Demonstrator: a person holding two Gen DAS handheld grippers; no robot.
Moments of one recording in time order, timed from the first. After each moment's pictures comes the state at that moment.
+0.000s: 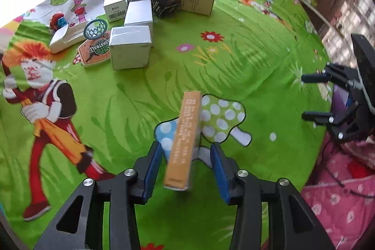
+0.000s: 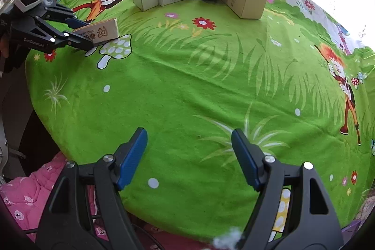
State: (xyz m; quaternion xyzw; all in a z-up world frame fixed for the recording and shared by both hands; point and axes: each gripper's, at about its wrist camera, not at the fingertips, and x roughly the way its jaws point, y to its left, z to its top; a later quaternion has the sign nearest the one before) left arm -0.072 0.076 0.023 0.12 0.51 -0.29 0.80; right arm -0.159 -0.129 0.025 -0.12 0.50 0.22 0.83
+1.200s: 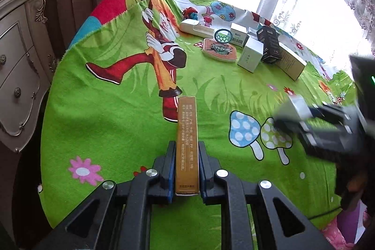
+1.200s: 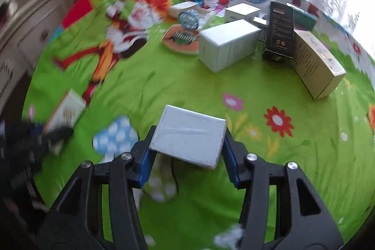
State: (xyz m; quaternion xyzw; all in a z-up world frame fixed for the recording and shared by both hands) left arm -0.152 0.138 0.018 -0.09 0.43 0.00 0.90; right arm -0.088 -0.039 0.026 -0.15 0.43 0.33 0.83
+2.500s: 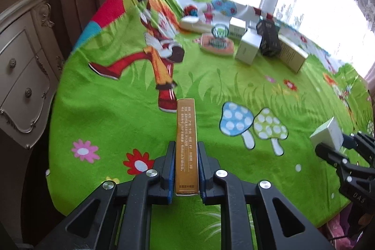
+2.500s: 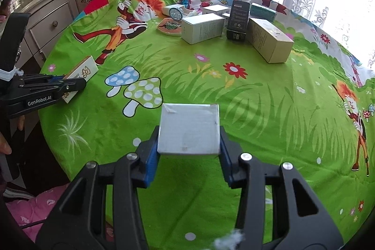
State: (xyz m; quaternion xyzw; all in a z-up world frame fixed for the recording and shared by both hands) left arm -0.163 0.115 0.030 -0.07 0.43 0.03 0.90; right arm -0.149 -0.096 0.045 -0.10 0.41 0.27 0.87
